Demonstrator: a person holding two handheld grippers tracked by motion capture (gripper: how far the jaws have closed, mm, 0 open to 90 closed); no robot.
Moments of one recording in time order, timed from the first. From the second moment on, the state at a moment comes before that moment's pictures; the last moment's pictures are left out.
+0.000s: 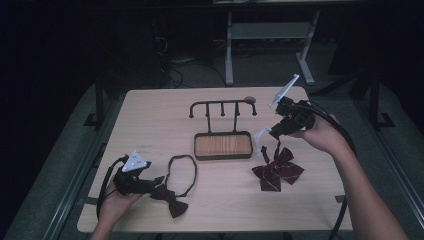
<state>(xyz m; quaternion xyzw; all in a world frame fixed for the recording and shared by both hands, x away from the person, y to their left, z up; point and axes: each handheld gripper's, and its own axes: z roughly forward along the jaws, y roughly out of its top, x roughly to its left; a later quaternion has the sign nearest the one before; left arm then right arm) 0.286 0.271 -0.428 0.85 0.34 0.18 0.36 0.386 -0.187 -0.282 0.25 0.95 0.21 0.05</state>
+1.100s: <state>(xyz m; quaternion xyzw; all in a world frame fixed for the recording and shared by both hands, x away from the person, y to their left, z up) 0.285 0.271 -0.427 0.85 0.34 0.18 0.36 0.411 -0.169 -0.250 0.26 0.94 0.21 0.06</state>
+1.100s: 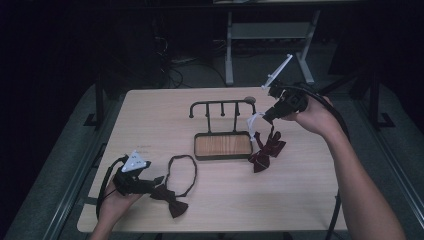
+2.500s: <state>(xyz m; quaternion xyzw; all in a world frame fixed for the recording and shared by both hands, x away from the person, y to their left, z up) 0.285 0.270 -0.427 0.85 0.34 0.18 0.36 0.459 -0.171 -0.267 0.32 0.92 0.22 0.05</state>
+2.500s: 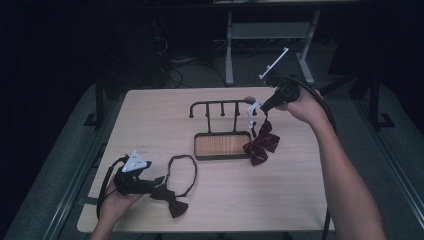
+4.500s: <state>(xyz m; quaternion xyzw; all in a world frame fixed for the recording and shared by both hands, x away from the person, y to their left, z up) 0.286 0.267 -0.430 0.86 0.34 0.17 0.35 0.414 -0.210 -0.326 0.30 0.92 0.26 -0.01</state>
